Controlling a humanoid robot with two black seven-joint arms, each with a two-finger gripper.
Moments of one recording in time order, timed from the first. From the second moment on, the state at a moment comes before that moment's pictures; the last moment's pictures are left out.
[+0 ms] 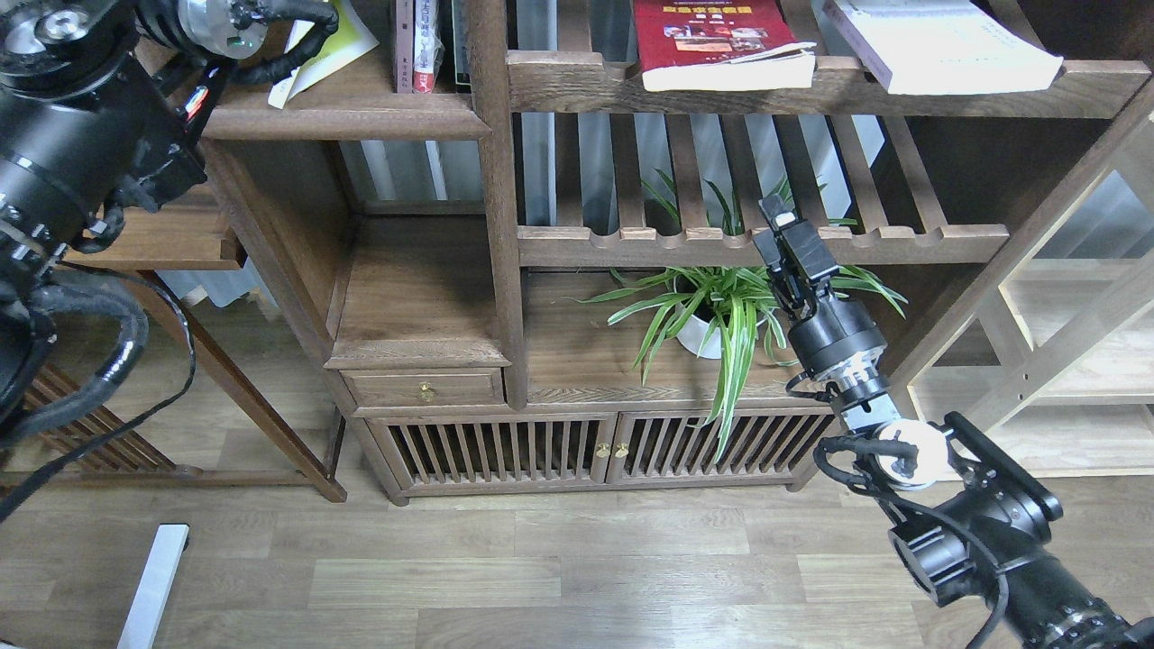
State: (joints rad) left arm -1.40 0.13 -0.79 -0.56 0.52 -0.02 -0.24; right arm 0.33 -0.22 1.06 0.98 0.24 0.58 0.11
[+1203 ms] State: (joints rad) left arm -1.32 0.36 -0.83 -0.92 0.40 -0.04 -0.28; right arm 0.29 -0.31 1.14 0.98 0.24 0.58 0.11
